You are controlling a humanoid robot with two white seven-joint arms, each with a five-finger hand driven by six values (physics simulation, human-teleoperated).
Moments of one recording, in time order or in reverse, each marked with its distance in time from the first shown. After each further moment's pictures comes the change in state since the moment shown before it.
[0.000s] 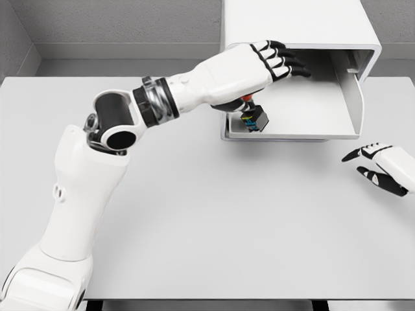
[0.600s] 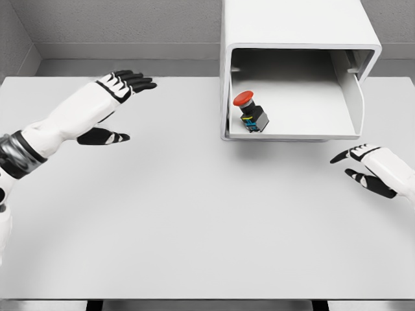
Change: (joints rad) left arm 0.427 0.353 0.405 -0.121 0.305 0.004 0.001; right arm 0.012 0.025 0.022 -0.067 -0.007 0.000 -0.002
